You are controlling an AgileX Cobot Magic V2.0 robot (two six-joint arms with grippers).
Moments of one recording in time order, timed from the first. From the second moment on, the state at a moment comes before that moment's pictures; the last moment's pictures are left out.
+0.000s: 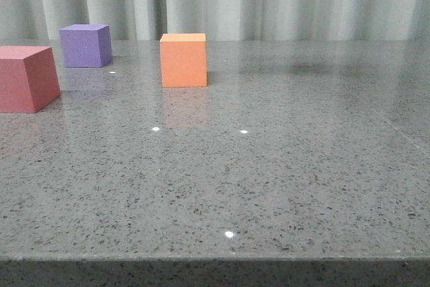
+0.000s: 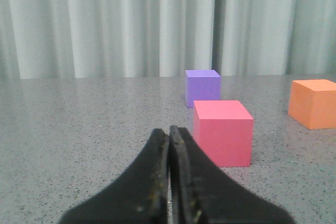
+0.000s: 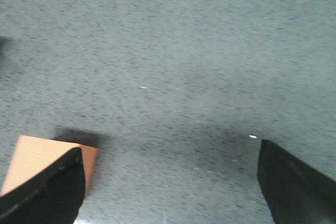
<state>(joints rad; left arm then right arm) -0.09 0.00 0.00 0.15 0.00 -0.15 0.41 2.03 -2.38 -0.14 1.25 0.25</state>
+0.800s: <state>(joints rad) -0.09 0.00 0.00 0.15 0.00 -0.15 0.19 1.60 -1.89 -0.12 1.12 0.10</state>
